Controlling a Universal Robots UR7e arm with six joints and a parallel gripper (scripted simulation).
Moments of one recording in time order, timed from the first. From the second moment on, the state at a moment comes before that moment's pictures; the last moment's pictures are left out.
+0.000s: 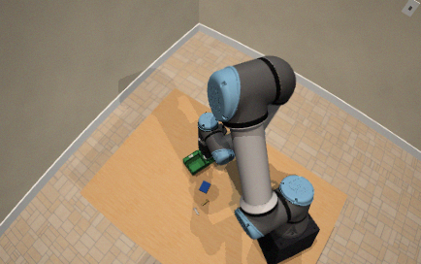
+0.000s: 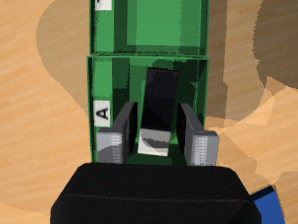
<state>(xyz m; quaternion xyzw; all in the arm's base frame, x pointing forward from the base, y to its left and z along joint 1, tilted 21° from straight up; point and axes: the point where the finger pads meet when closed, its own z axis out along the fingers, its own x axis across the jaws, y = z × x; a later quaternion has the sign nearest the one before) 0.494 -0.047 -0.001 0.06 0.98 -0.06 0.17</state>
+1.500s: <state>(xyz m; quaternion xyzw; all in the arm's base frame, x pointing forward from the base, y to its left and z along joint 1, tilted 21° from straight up) 0.400 0.069 -0.021 -0.18 0.97 -0.10 0.15</state>
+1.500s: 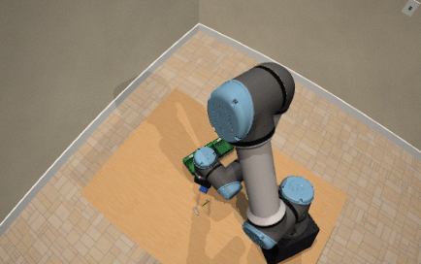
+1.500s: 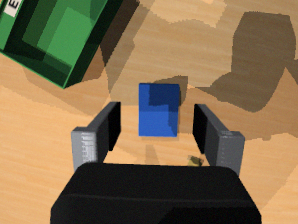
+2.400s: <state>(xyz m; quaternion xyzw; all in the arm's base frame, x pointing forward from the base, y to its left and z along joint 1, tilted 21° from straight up) 0.394 0.079 -0.024 -0.18 0.97 -0.10 0.15</state>
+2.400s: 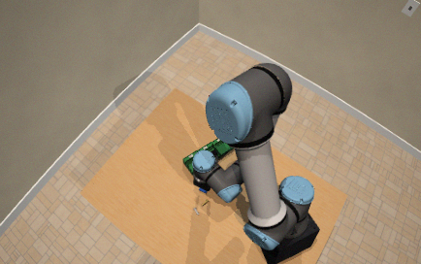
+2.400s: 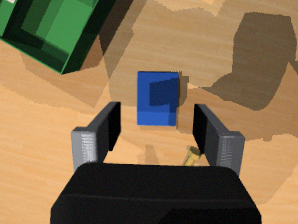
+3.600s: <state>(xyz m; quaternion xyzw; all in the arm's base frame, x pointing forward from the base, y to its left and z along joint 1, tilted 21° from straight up) 0.415 0.071 -0.080 -0.18 0.97 -0.10 0.15</state>
